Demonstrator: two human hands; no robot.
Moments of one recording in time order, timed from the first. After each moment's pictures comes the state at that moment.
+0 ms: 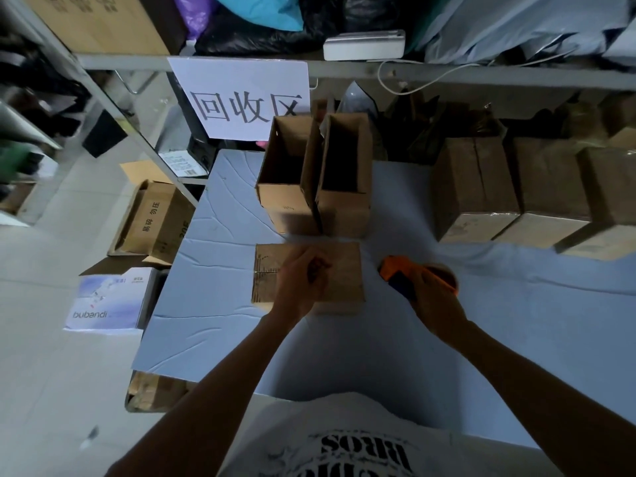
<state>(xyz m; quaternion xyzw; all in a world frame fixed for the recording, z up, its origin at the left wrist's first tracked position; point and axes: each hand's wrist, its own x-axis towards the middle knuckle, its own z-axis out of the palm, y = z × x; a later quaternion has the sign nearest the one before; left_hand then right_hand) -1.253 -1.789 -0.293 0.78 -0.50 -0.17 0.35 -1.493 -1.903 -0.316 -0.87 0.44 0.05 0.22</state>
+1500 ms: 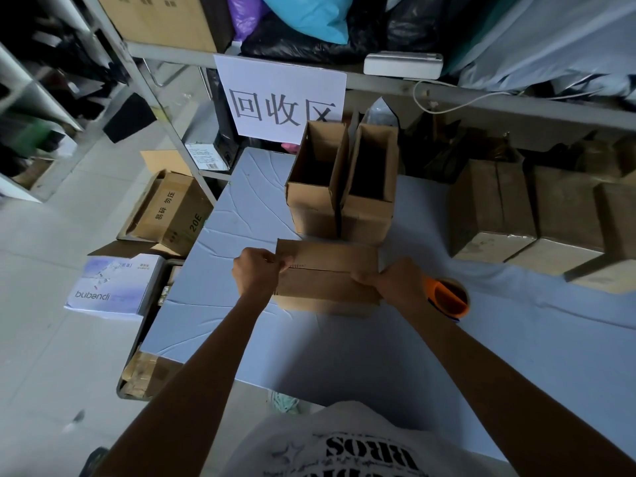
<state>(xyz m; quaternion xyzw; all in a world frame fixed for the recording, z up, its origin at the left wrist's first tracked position) -1.188 -1.755 -0.262 0.91 -0.15 -0.19 0.32 -1.384 -1.878 -0.259 -0.70 0.57 -0.02 0.42</state>
